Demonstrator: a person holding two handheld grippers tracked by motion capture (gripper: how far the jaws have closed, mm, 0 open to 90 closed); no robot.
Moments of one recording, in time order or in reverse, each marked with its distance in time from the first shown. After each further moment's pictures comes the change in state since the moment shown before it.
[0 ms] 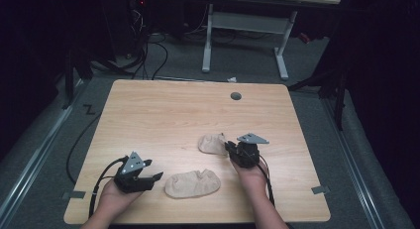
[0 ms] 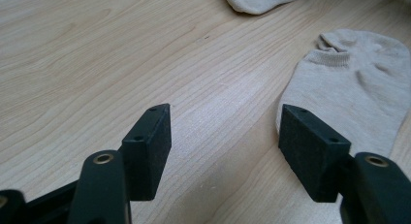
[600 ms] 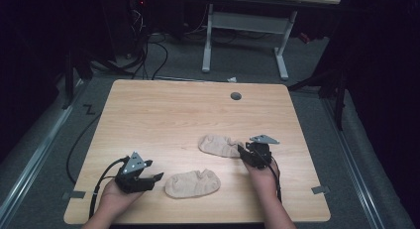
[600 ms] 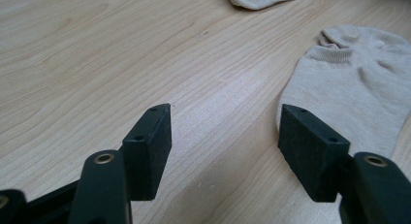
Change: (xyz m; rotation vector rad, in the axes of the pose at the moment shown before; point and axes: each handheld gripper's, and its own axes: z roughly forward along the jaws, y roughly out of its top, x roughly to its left) left arm -0.001 -0.001 0.002 0.011 0.000 -0.004; right arm -0.037 -0.013 -0.002 0.070 -0.135 0.036
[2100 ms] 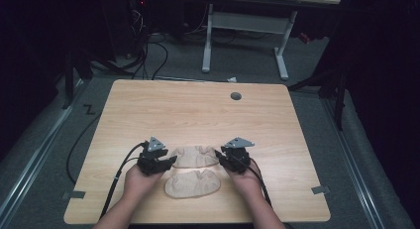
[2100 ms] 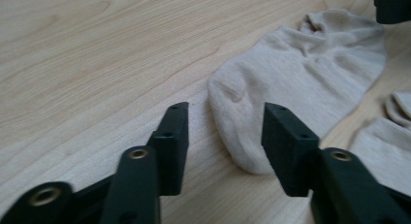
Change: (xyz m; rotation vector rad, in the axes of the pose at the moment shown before) left arm 0.007 0.037 0.069 0.061 0.065 -0.174; right arm 0.061 0.004 0.015 -0.001 0.173 -0.193
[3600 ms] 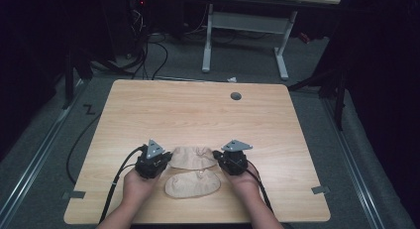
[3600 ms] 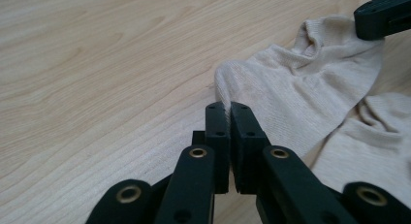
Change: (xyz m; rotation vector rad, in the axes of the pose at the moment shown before) left arm -0.020 -0.001 -0.034 -0.089 0.050 0.089; right arm 0.016 0.001 -0.009 -0.034 0.069 -0.037
